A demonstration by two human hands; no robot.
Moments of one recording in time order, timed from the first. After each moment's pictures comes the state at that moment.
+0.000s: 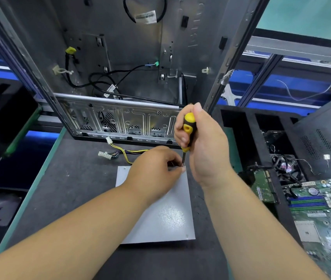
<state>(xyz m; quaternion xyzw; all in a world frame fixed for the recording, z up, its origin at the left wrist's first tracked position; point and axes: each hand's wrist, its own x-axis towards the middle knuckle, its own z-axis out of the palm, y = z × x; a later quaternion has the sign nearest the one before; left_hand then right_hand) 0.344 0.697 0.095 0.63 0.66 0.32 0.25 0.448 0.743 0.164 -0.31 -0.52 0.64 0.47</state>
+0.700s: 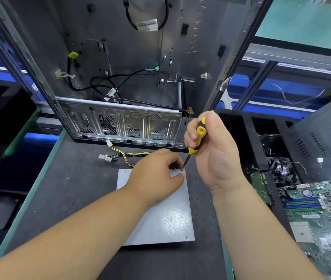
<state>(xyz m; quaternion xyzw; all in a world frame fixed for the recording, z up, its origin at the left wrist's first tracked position) 0.343 0.695 0.095 0.65 0.65 0.31 0.25 0.467 0.745 0.161 -0.29 -0.47 0.67 0.51</state>
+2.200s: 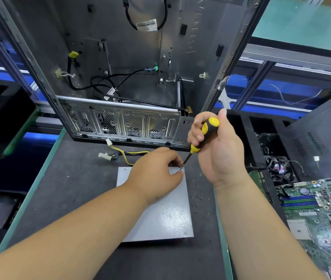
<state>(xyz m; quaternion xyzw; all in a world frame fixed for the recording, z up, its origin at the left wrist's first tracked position) 0.343 0.696 0.095 0.66 0.65 0.29 0.24 0.472 0.749 0.164 -0.31 -0.44 0.68 0.50</state>
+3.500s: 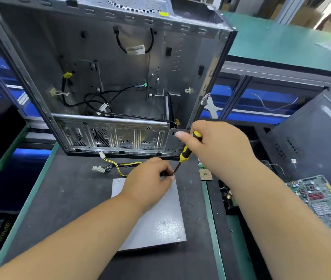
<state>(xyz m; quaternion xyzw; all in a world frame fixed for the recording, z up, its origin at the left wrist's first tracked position) 0.343 0.697 0.096 0.65 0.65 0.29 0.26 0.497 0.747 0.225 -0.54 -0.83 -0.02 0.10</state>
